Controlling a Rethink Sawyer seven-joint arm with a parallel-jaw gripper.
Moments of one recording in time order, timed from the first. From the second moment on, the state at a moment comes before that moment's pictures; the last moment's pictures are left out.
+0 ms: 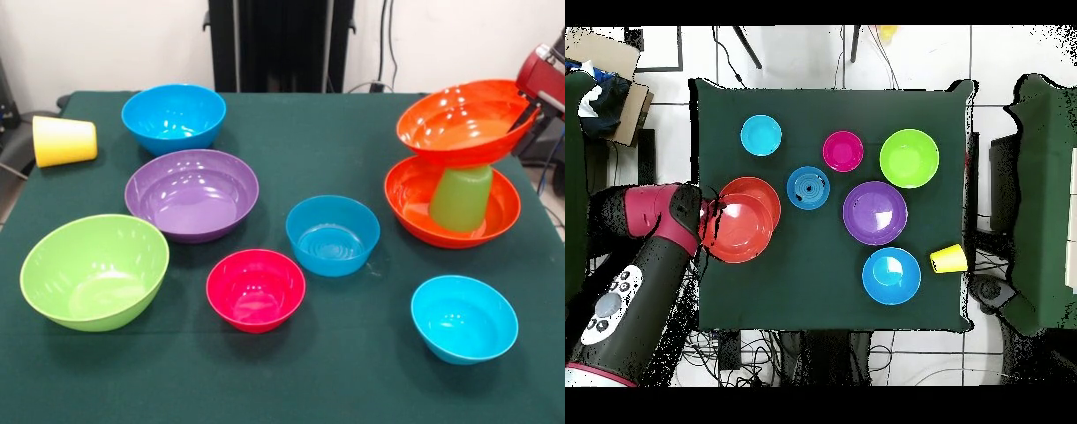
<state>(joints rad) 0.62 -0.21 -0.68 1.24 0.45 0.79 2.54</state>
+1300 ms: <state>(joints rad) 0.62 -0.17 -0.69 1.24 0.45 0.79 2.54</state>
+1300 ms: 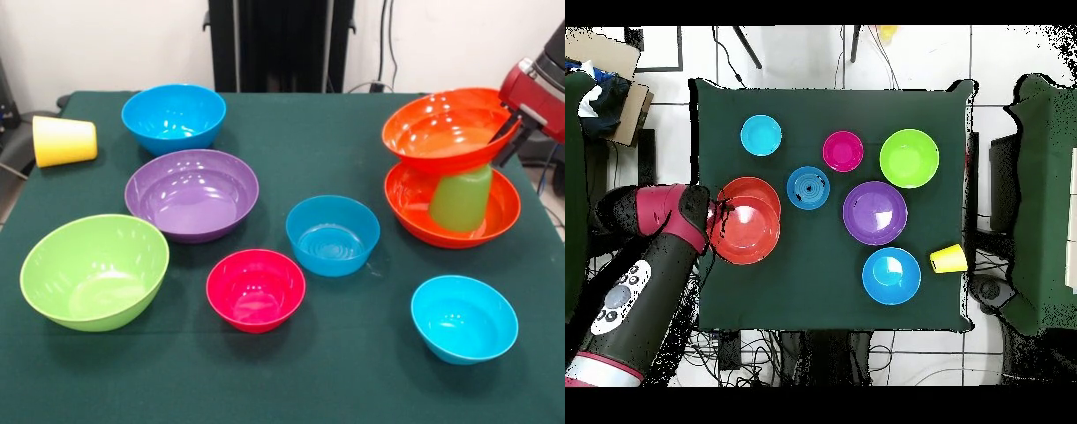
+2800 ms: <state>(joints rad) 0.62 -0.23 -0.74 1.19 0.45 1.05 2.54</state>
